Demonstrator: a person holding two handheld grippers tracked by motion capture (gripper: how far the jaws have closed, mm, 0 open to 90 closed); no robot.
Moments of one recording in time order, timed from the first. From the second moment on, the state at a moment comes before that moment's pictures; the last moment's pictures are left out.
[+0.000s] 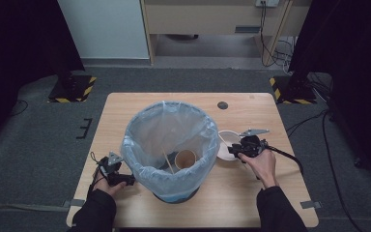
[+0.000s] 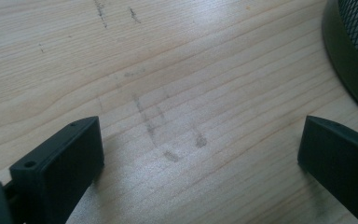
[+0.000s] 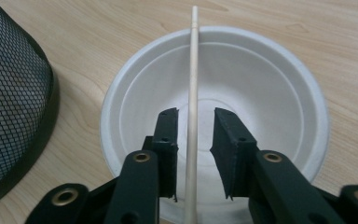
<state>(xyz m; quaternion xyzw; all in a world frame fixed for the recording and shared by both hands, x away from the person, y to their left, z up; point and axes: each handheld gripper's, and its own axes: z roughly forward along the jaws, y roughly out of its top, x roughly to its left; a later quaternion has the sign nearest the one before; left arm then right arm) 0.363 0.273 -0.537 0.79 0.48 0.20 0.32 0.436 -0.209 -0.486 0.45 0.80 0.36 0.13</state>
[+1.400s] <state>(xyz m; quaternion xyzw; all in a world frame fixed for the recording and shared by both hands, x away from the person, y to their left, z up) 0.363 0.273 -0.537 0.79 0.48 0.20 0.32 0.424 -0.251 -0.417 0.47 0.69 0.53 0.17</state>
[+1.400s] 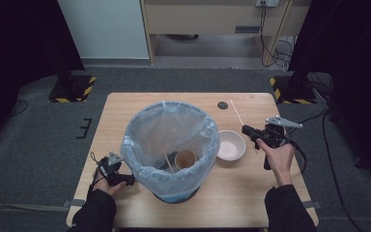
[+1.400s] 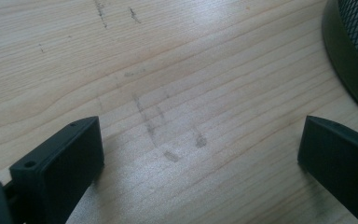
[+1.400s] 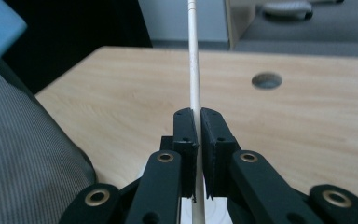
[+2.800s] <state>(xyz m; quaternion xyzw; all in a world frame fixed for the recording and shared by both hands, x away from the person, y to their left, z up) 0.363 0.273 -0.537 0.79 0.48 0.20 0.32 0.355 -0.231 -0.292 0.33 0.59 0.70 0.23</state>
